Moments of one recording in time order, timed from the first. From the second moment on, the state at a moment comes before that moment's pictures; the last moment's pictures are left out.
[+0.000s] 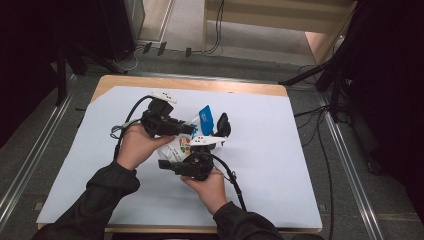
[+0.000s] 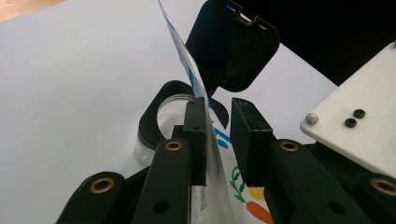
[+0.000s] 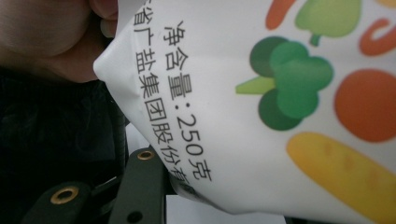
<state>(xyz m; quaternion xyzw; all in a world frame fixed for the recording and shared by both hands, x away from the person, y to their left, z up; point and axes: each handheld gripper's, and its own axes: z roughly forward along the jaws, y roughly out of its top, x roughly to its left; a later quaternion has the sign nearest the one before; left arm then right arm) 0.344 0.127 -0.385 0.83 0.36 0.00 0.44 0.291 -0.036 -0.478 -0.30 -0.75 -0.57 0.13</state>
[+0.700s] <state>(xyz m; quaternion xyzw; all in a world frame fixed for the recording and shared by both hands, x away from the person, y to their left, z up) 0.341 0.127 -0.379 0.83 0.35 0.00 0.44 0.289 -0.035 -0.474 -0.30 -0.75 -0.57 0.13</state>
